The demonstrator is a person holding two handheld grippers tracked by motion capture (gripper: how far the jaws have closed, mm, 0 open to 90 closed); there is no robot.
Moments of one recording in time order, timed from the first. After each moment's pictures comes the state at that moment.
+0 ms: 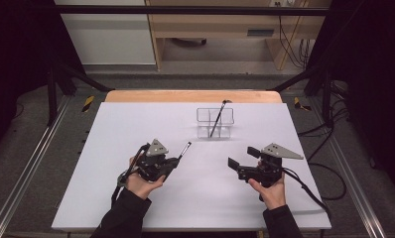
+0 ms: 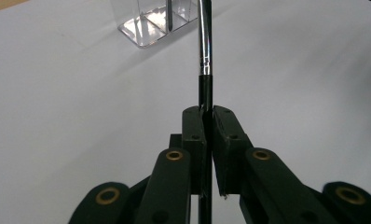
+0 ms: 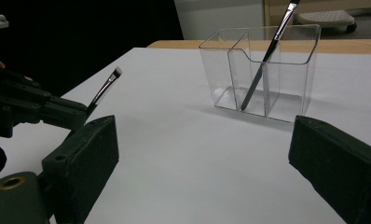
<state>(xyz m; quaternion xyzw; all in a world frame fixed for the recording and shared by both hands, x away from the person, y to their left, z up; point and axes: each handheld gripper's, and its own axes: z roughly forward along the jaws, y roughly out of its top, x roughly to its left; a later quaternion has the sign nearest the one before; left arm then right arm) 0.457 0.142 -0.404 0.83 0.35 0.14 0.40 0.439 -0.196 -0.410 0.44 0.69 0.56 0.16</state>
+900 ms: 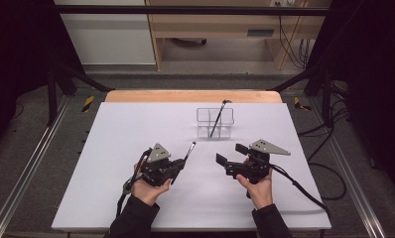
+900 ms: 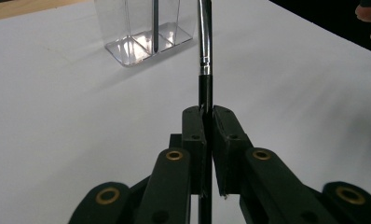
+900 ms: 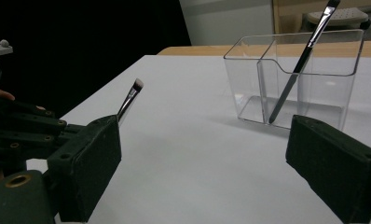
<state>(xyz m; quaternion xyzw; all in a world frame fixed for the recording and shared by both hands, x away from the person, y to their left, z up) 0.444 0.131 -0.411 0.80 0.36 0.13 0.46 0.447 -0.163 -0.403 0.44 0.68 0.57 0.14</state>
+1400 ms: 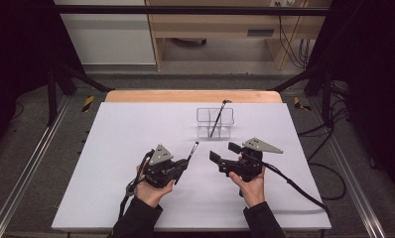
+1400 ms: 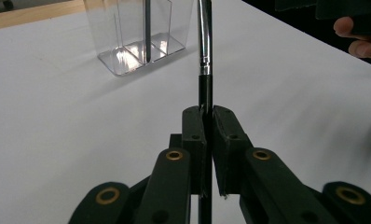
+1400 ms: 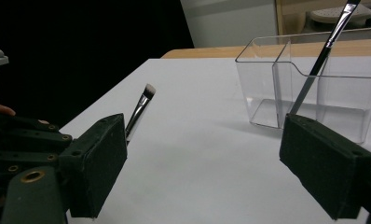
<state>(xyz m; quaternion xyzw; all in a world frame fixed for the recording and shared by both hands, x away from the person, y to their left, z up) 0.440 0.123 -0.411 0.79 0.36 0.14 0.47 0.451 -0.147 -0.402 0.45 0.67 0.58 0.13</state>
